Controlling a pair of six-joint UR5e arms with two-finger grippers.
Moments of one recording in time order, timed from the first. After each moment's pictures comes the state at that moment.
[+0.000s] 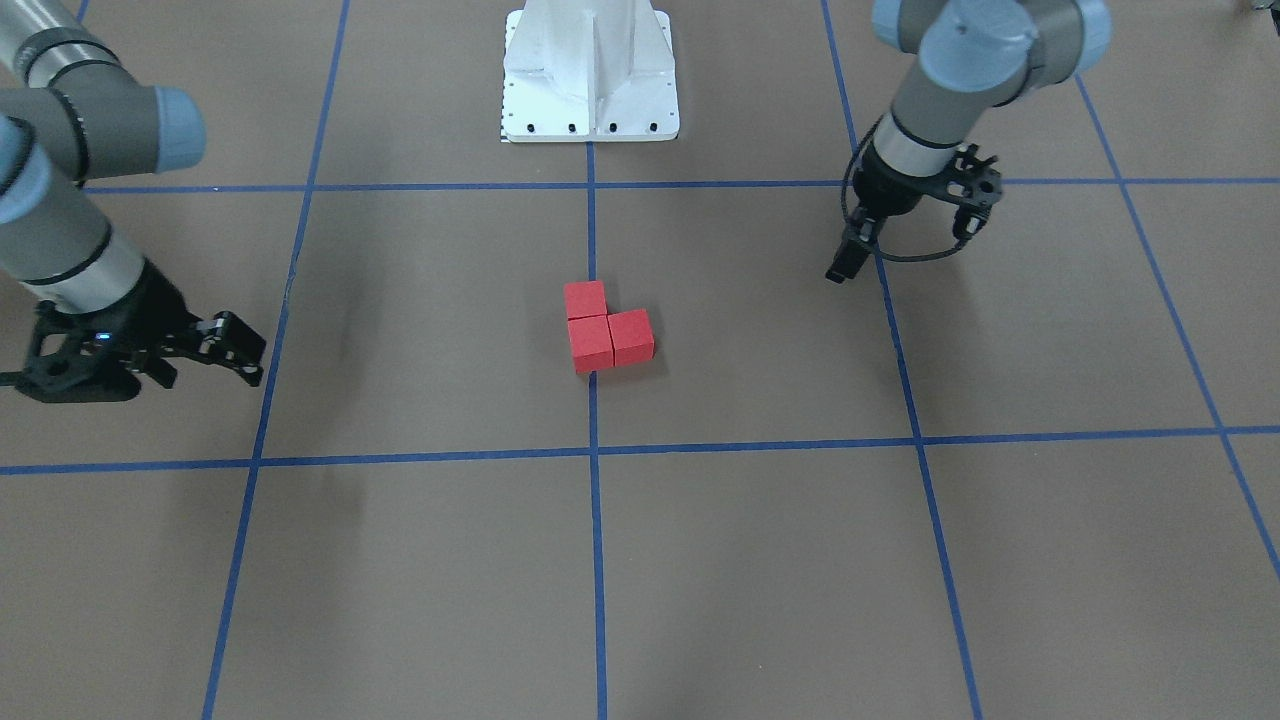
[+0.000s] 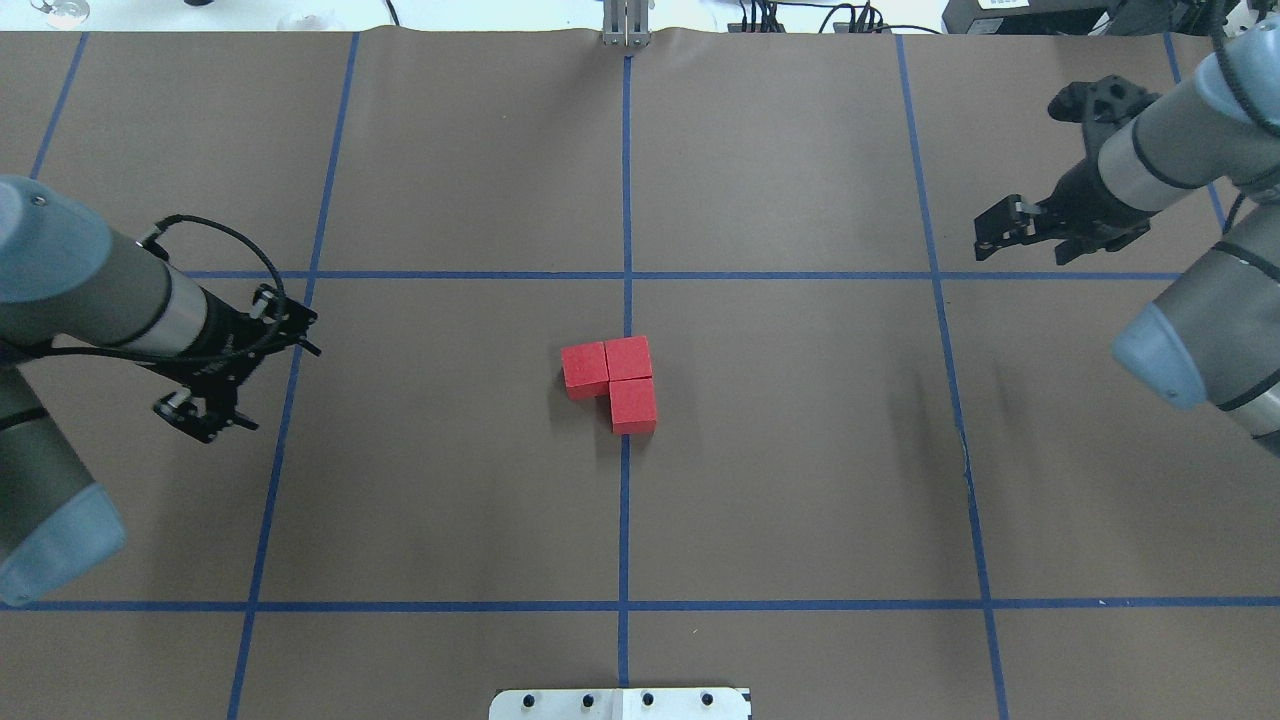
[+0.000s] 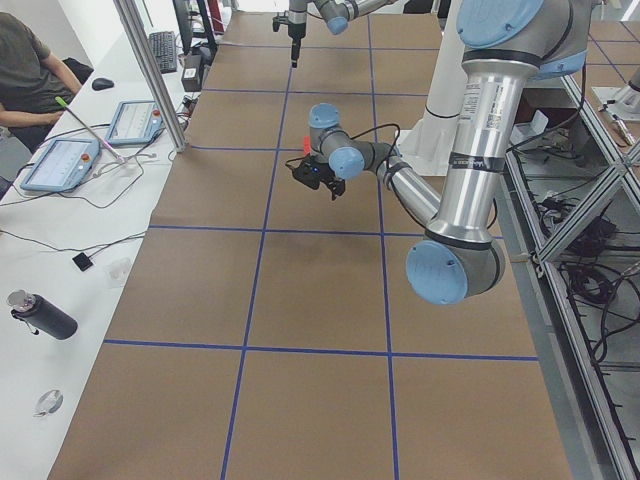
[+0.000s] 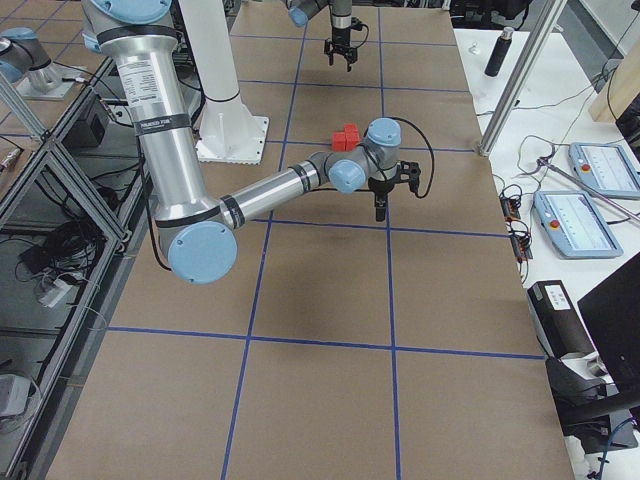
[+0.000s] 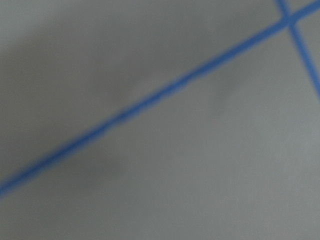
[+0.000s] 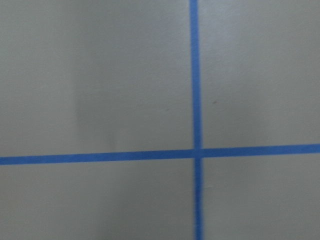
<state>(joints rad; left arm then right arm) -0.78 -1.71 -2.01 -1.72 -2.10 -1.94 1.04 -1.35 1.73 -1.34 2.19 0.79</state>
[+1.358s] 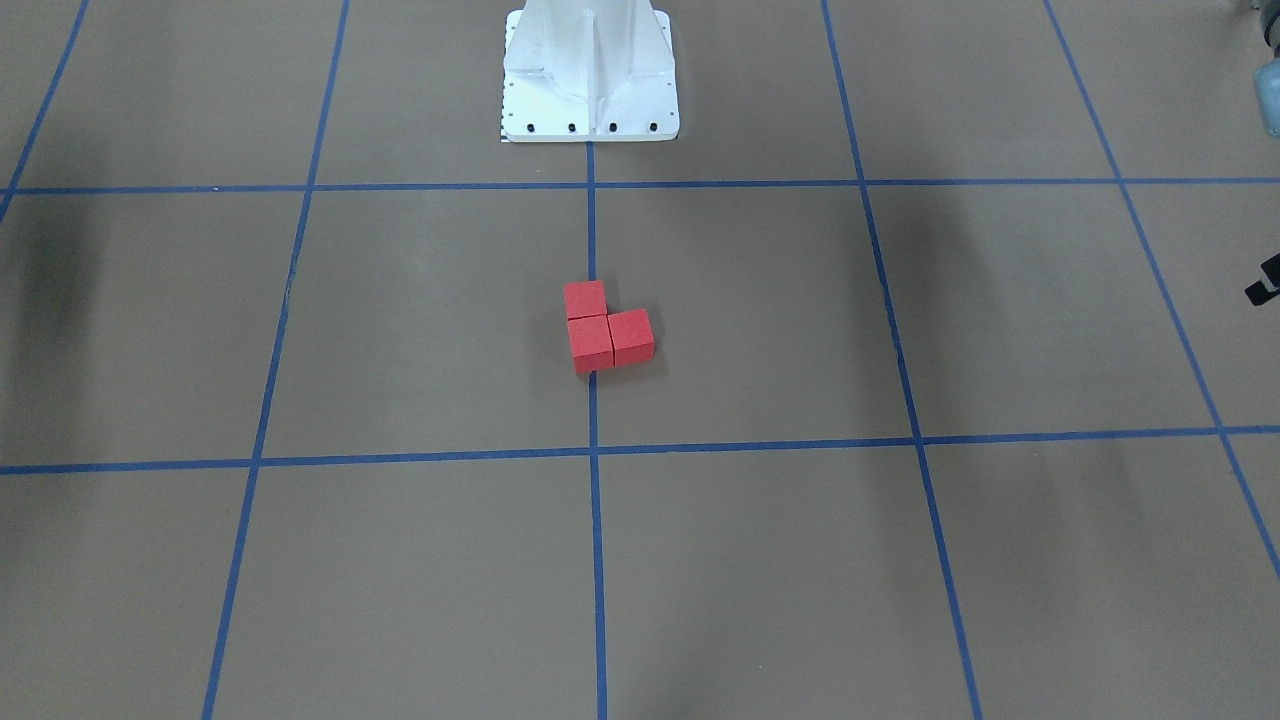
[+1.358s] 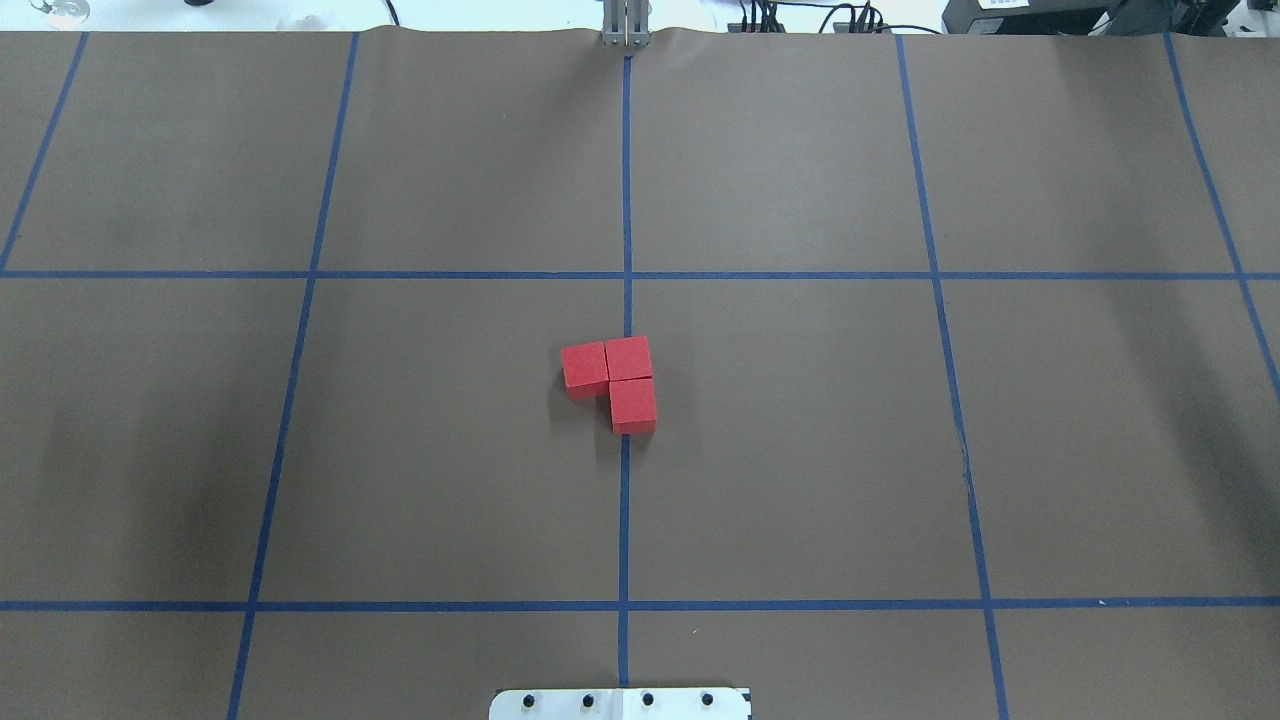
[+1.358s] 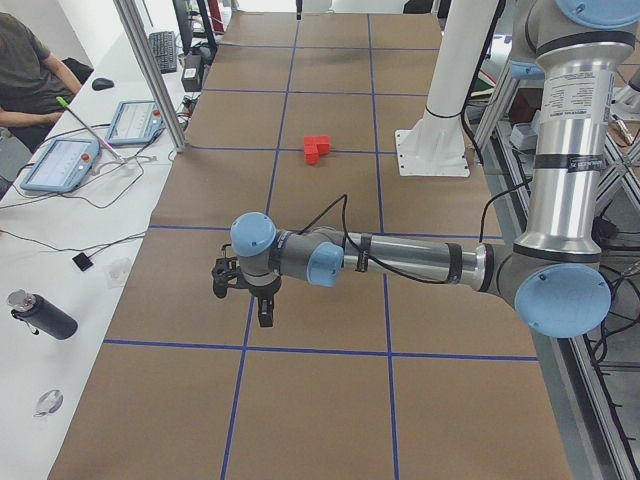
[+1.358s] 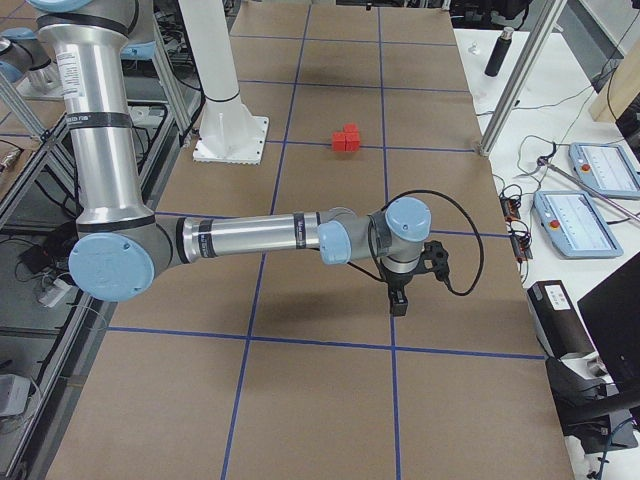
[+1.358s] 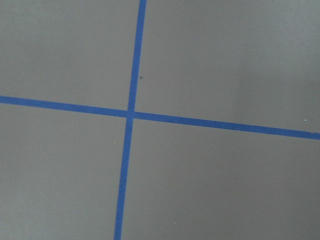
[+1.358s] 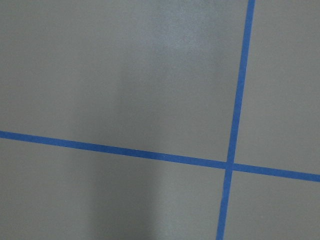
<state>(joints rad) -1.45 -1.61 -1.57 -1.71 -2.39 -0.29 1.50 -1.45 1.58 -1.54 2.34 0.03</state>
